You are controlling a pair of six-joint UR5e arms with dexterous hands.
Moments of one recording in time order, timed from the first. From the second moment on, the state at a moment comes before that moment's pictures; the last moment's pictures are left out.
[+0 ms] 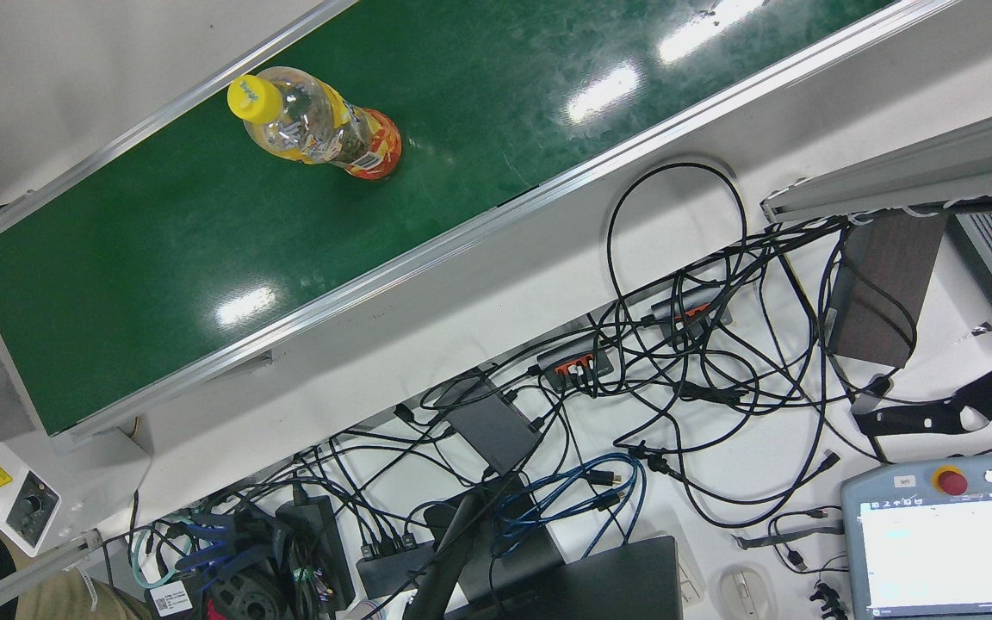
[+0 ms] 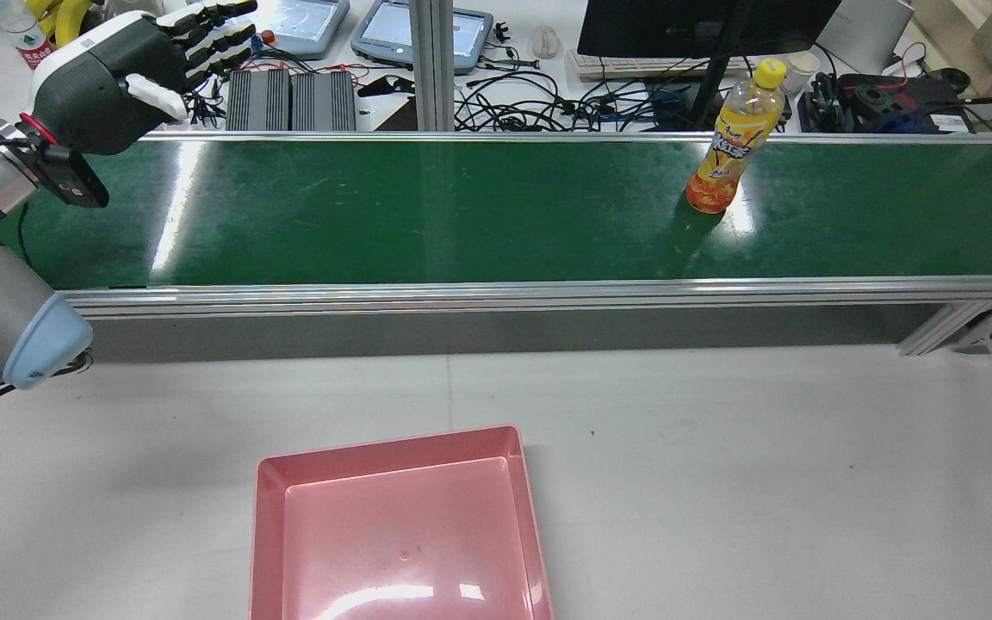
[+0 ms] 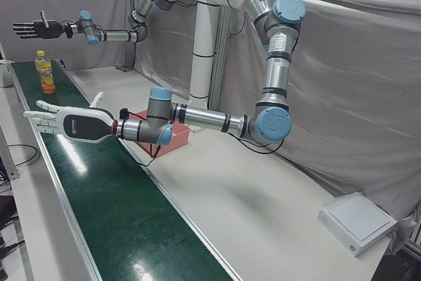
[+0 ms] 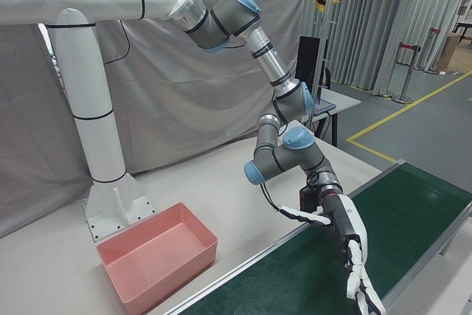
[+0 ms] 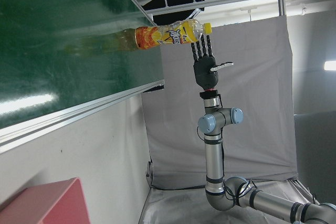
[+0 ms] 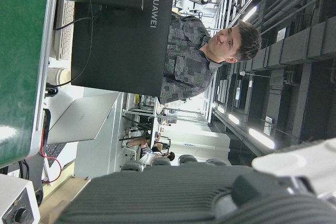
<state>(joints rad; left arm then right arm) -1.03 -2.12 -1.59 0.07 1.50 0.29 1.59 -1.56 1.64 -3.27 -1.58 -0.10</state>
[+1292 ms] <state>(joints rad) -1.03 -2.12 -1.59 0.07 1.50 0.29 1.59 -1.56 1.64 -3.27 -1.58 -0.10</state>
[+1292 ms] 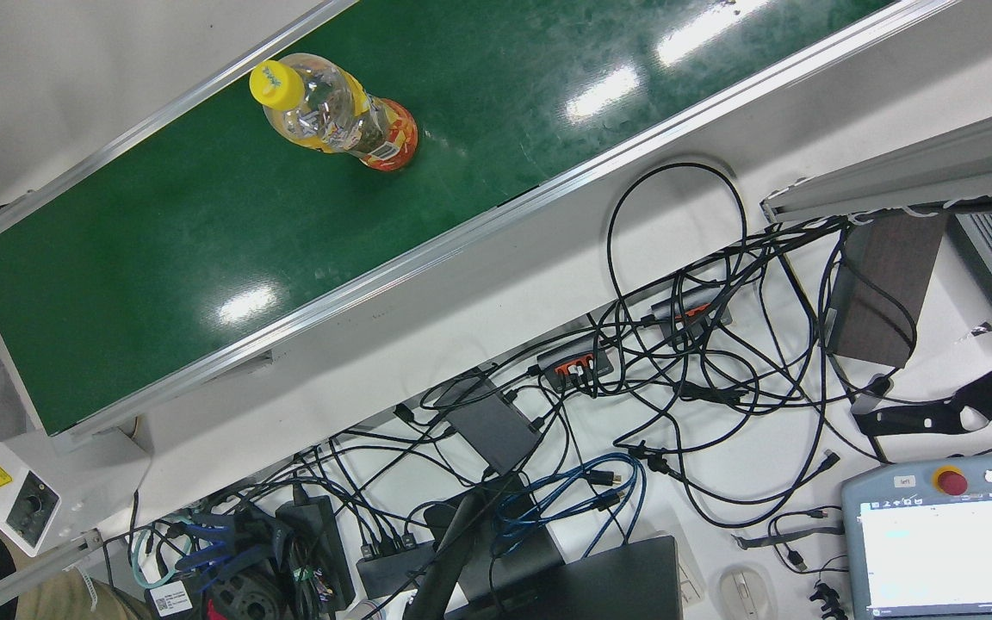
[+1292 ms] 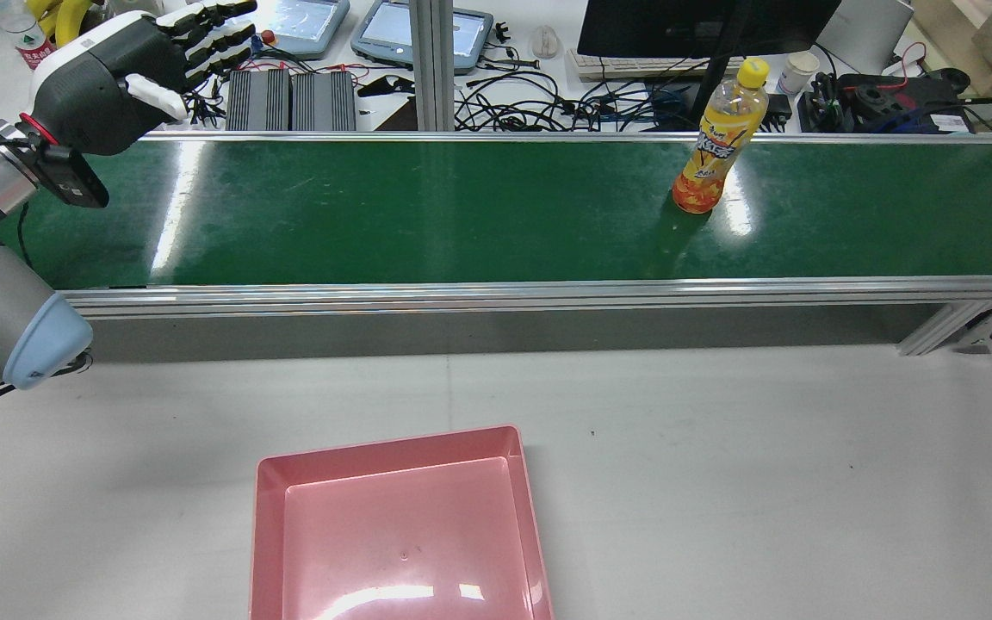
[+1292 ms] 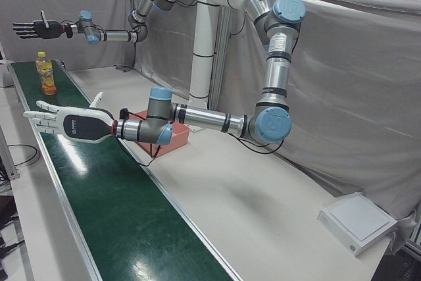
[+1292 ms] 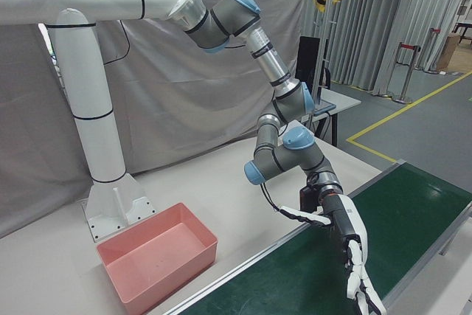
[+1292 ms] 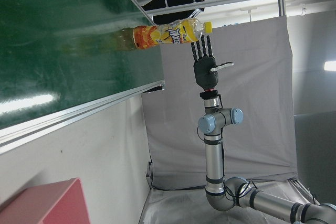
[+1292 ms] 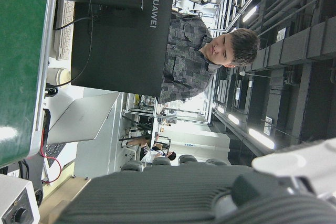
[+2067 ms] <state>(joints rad) -1.03 -2.12 -1.59 0.07 1.50 0.29 1.59 -1.56 1.64 -3.27 -1.58 -0.10</state>
